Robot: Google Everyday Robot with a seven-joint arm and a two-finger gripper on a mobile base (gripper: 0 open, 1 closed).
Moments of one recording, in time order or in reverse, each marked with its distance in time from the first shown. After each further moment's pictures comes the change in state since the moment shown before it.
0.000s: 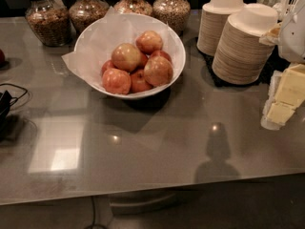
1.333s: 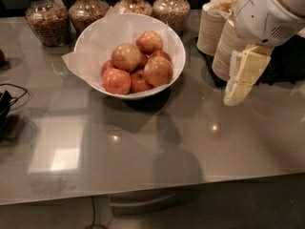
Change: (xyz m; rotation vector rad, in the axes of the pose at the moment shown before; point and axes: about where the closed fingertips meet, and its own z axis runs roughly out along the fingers) arm -0.094 -0.025 -0.001 0.102 -0.217 -0.339
